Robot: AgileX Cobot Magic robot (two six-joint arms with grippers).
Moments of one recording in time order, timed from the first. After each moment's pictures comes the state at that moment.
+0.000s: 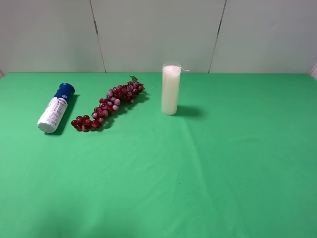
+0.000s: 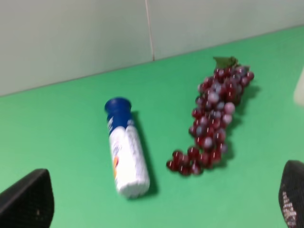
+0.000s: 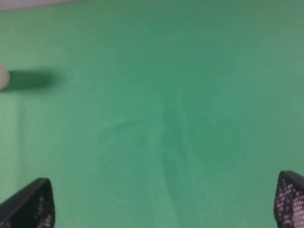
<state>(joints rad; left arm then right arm) -0.02 0.39 -0.61 -0.18 0.65 0.32 -0.03 0.06 -0.49 0.03 1.01 0.02</state>
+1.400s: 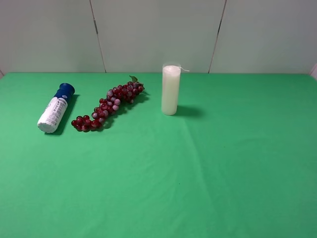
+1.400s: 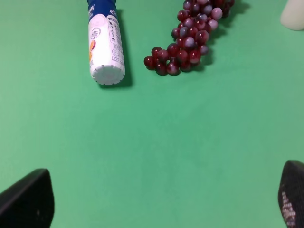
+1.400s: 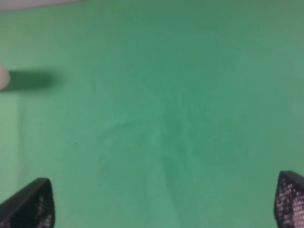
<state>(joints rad) -0.02 -0.01 -0.49 -0.12 1.06 0.09 -0.03 0.06 -0.49 0.03 1.01 0.02</state>
